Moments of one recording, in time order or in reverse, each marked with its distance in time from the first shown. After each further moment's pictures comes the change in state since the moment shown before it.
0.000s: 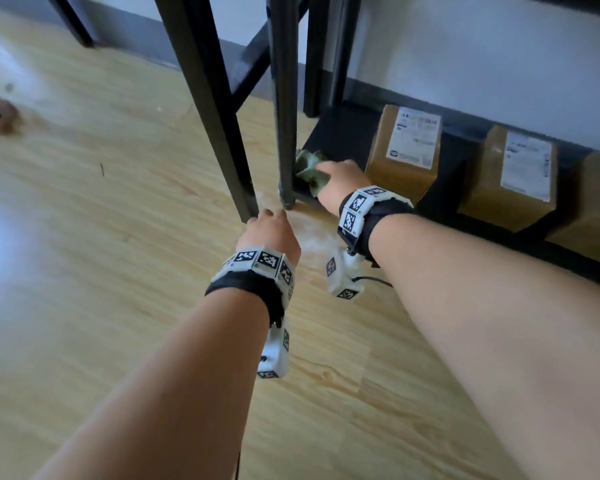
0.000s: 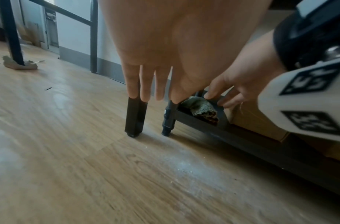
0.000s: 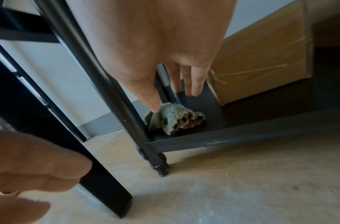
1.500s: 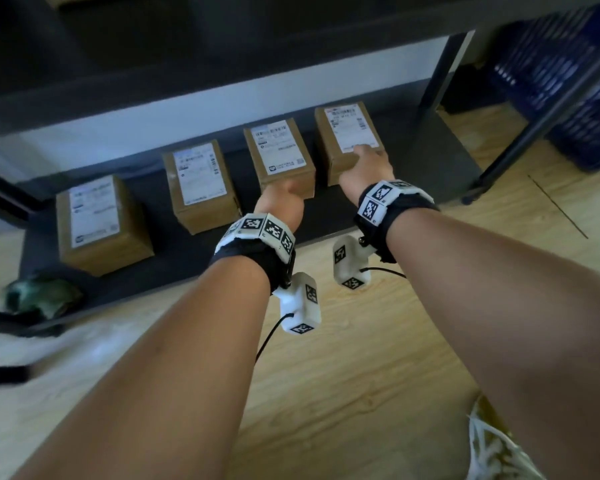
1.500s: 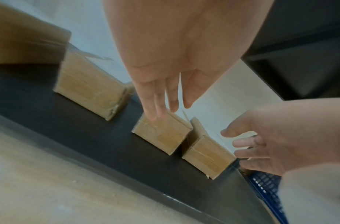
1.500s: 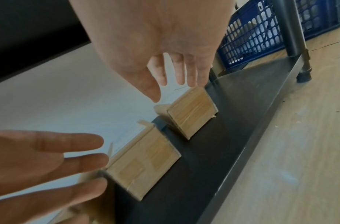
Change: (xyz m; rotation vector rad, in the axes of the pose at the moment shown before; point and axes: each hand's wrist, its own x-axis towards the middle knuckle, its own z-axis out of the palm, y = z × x) left_hand -0.088 0.404 0.094 -0.287 -0.270 0.645; right_hand -0.197 0.389 -0.181 0.436 0.527 0.801
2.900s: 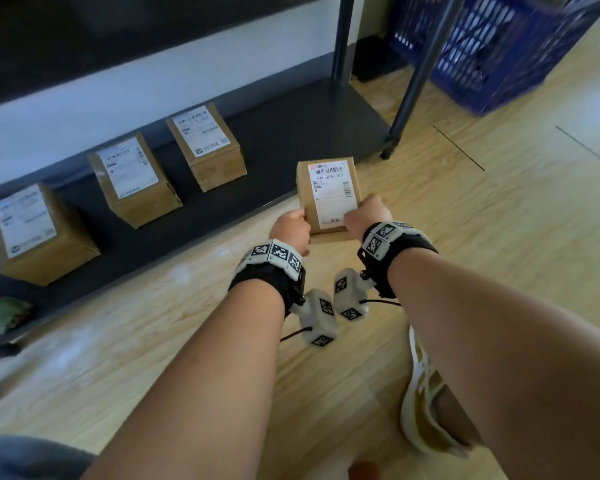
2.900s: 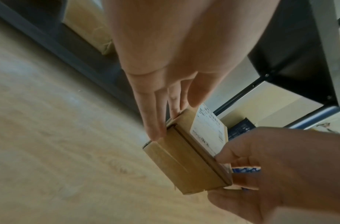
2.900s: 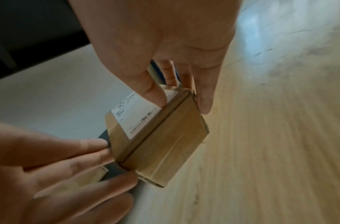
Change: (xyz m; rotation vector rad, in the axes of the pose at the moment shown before) left_hand -0.101 0.022 0.108 -0.348 -0.340 -0.151; right_hand -0.109 0.137 -0.035 0.180 -0.043 0.446
